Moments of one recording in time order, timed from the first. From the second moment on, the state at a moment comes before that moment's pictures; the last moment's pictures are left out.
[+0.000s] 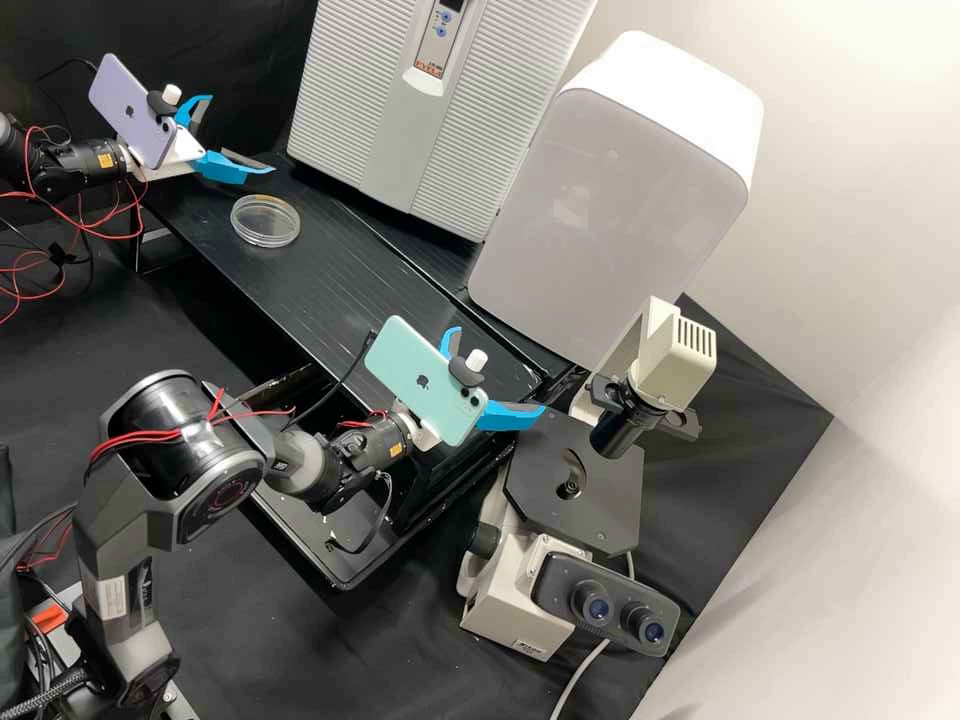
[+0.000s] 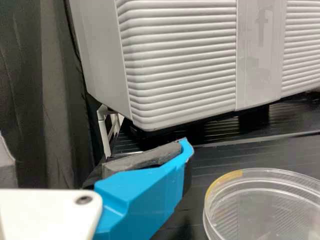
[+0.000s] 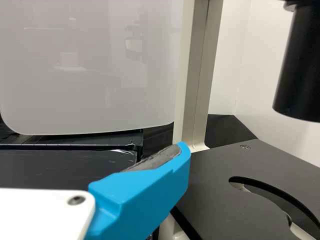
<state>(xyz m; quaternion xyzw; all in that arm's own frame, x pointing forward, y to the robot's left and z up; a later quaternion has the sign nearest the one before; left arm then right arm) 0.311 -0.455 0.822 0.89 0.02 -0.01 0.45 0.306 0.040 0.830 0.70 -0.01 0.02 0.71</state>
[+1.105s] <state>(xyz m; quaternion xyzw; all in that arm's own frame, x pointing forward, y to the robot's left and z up) 0.311 -0.455 0.822 0.89 0.02 -0.01 0.45 0.278 0.125 0.758 0.66 0.20 0.03 0.72</state>
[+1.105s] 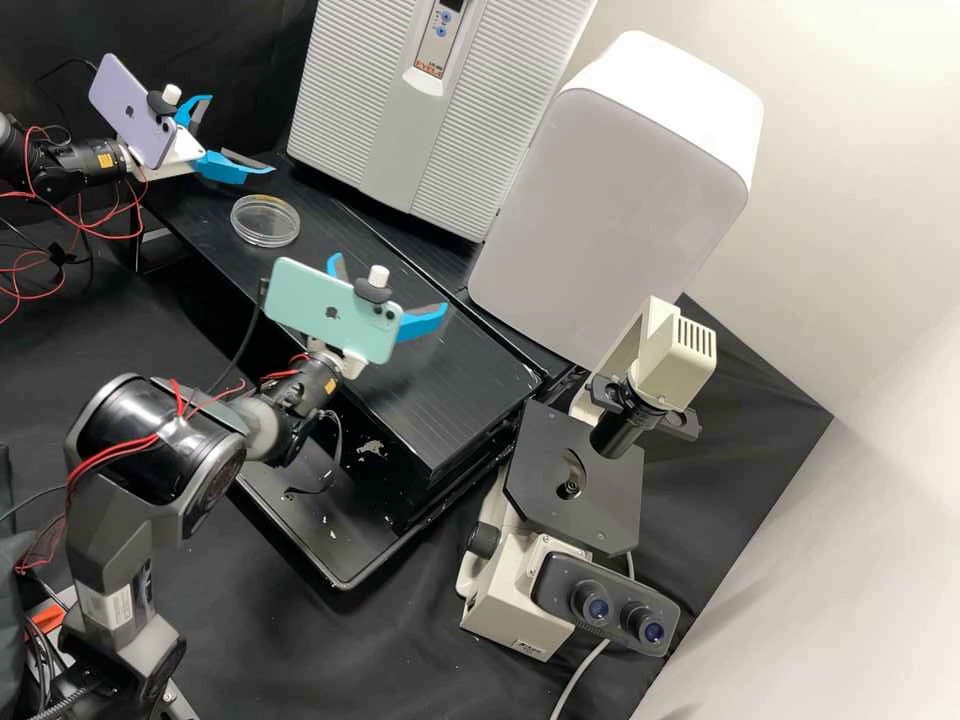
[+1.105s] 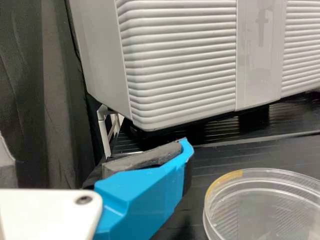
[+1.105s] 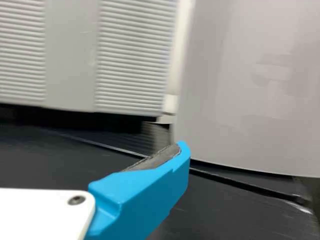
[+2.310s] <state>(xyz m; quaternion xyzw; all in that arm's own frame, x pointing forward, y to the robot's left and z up) 0.311 -0.455 0.822 0.89 0.02 -0.01 0.45 0.297 0.170 0.729 0.69 0.33 -0.06 0.64</state>
